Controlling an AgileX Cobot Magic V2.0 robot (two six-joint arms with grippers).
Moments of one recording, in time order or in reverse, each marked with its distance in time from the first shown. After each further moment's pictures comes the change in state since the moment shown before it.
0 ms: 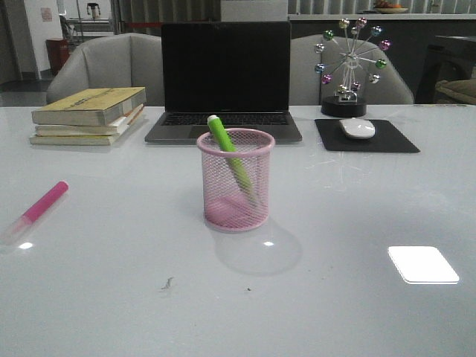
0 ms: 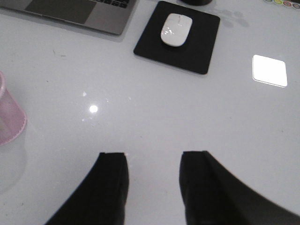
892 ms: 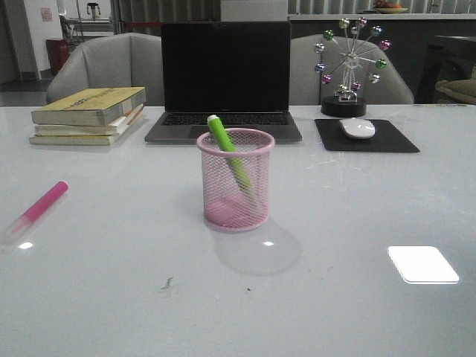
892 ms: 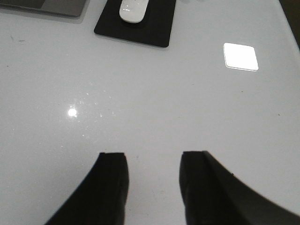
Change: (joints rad) left arm -0.101 0.337 -0.288 0.000 0.355 0.000; right arm -0.118 -0.170 0.124 -0.002 0.032 0.000
